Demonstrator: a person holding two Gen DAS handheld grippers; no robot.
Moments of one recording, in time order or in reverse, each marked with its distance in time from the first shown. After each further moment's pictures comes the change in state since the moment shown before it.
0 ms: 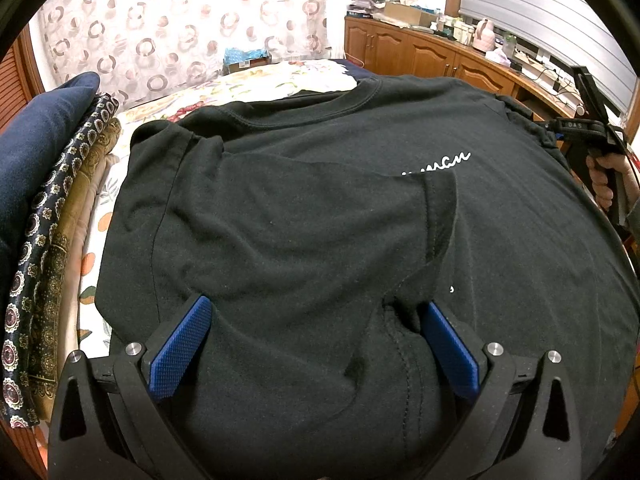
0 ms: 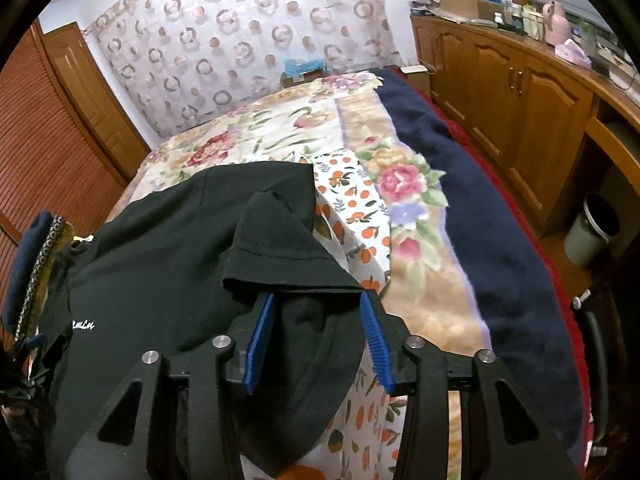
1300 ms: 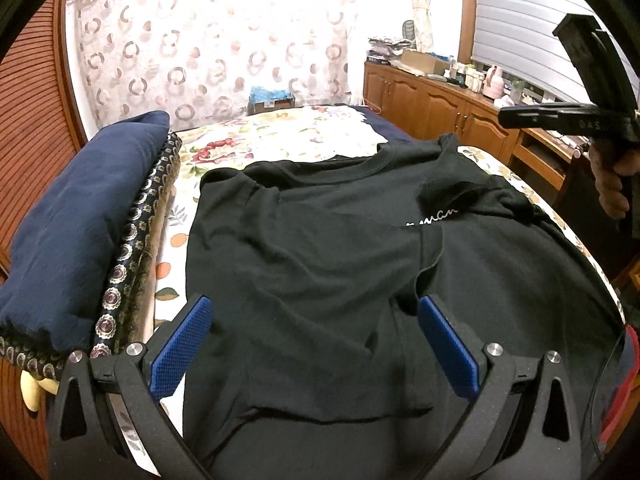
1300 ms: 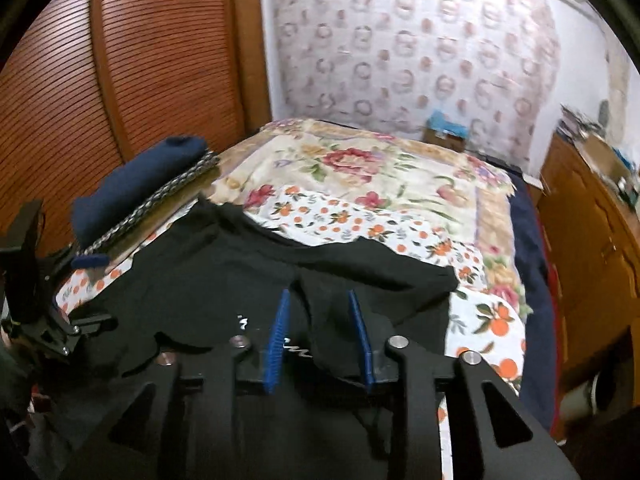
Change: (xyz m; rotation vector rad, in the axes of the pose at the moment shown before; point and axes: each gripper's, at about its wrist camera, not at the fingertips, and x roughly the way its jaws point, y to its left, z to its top) left arm -0.066 0.021 -0.009 -0.064 -0.166 0.037; right arm -0.045 0.220 -0.017 -0.529 -0.063 0.172
